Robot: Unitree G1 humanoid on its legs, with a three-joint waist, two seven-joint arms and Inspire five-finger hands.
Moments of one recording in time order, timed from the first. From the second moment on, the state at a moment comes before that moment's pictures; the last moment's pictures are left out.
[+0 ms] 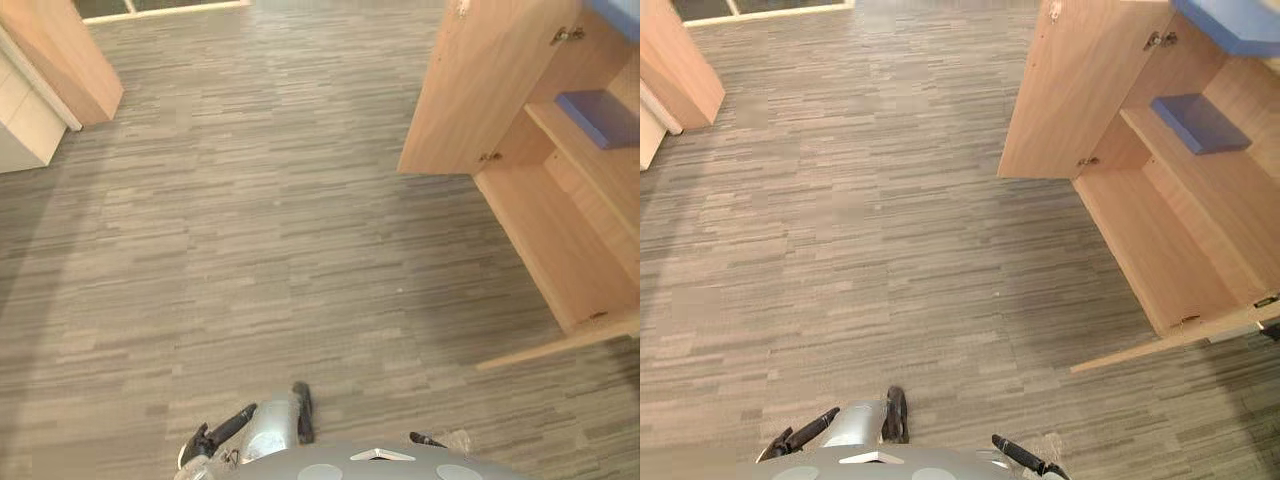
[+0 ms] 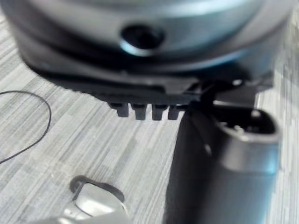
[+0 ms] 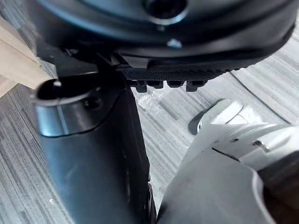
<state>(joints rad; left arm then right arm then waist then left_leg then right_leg) 0.17 0.04 0.37 1.06 -0.26 -0.04 0.11 0.11 -0.03 -0.55 1.19 0.05 0.05 -0.10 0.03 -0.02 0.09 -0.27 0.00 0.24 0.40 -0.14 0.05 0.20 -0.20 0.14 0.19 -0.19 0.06</state>
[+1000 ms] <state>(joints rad) 0.09 -0.05 0.41 1.05 -0.20 -0.03 0.09 0.07 -0.02 -0.56 1.09 0.18 0.01 -0.14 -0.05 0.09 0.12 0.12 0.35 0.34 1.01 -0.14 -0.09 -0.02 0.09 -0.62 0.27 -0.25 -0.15</state>
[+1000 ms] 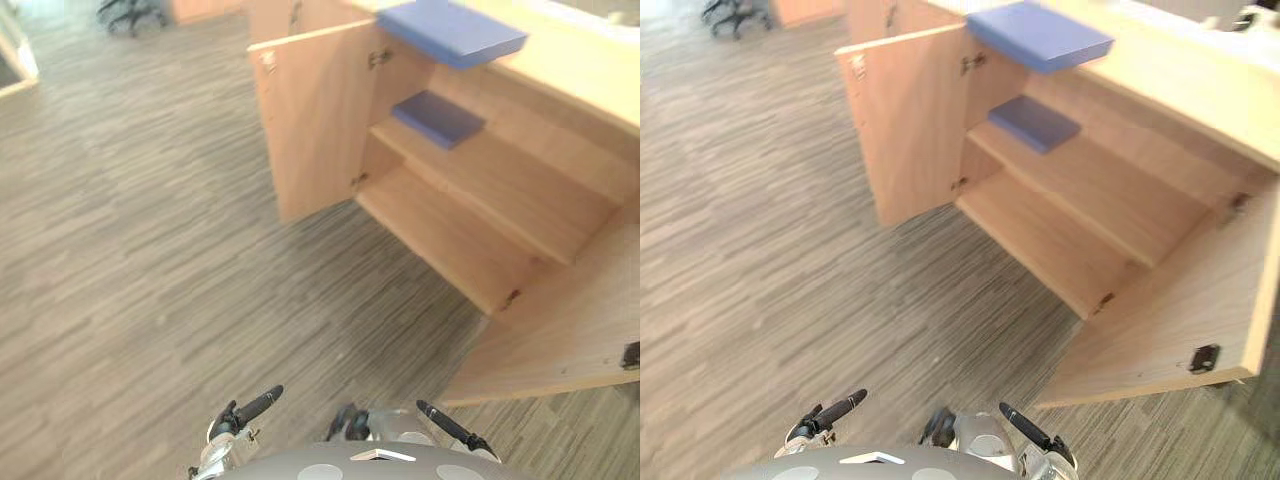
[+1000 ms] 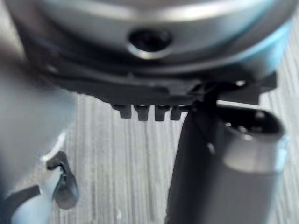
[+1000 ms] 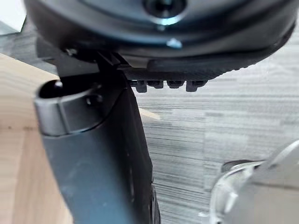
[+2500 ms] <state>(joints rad) 0.15 -0.07 0.44 1.03 -0.30 -0.06 0.11 0.14 -0.07 -0.37 1.08 0.12 0.02 -0.12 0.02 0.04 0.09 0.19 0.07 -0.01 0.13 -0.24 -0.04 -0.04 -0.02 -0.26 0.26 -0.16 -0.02</state>
